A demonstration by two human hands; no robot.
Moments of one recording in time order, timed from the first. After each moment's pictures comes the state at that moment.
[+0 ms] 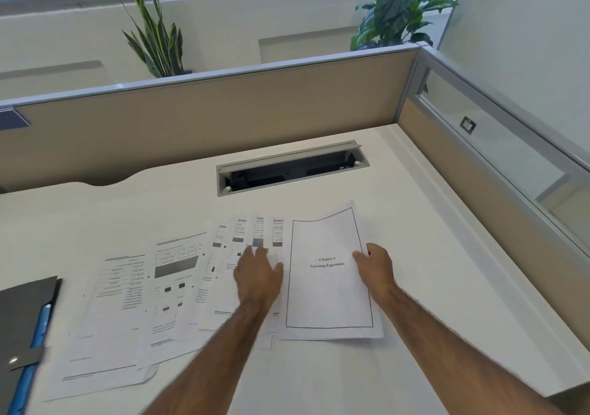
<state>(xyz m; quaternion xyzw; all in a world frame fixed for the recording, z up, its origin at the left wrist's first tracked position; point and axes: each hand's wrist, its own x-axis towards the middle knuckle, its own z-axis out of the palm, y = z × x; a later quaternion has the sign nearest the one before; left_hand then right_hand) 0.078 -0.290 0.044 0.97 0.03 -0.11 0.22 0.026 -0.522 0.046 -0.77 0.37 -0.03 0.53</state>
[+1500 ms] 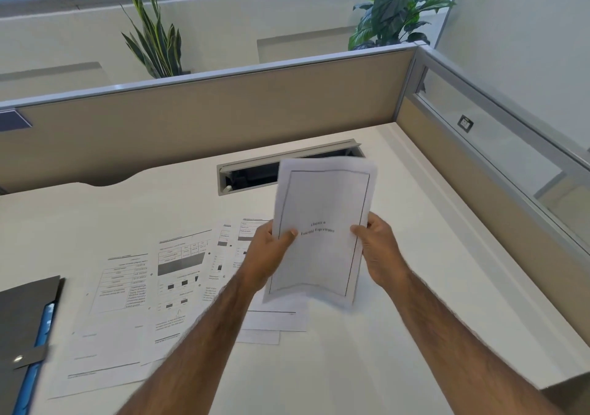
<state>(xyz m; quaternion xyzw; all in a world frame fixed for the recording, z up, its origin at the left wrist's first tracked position) 0.083 -0.296 0.127 0.71 -0.07 -0.19 0.68 0.029 -0.511 0.121 -0.62 0.26 -0.07 0.74</state>
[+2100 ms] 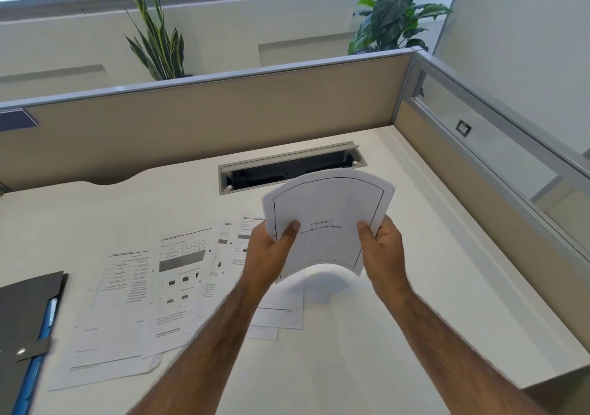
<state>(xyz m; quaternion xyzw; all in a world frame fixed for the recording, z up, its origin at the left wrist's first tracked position) 0.058 -0.300 0.134 0.74 -0.08 -0.07 0.66 -0.006 -0.494 0.130 -0.70 0.21 -0.21 0.65</state>
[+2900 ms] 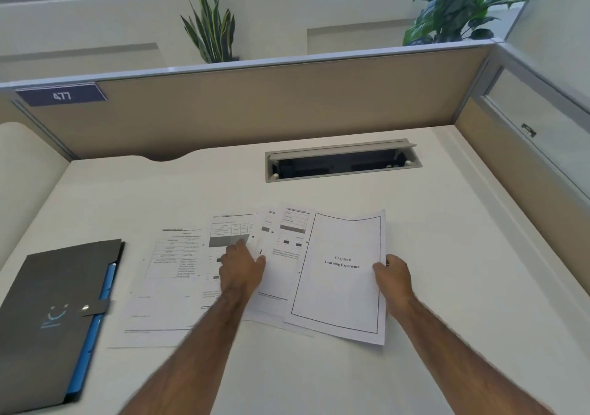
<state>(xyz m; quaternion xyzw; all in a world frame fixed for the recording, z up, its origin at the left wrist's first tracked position) 0.094 -0.161 0.046 0.96 0.14 -0.11 0.22 0.029 -0.455 0.034 -0.75 0.39 0.02 0.53</state>
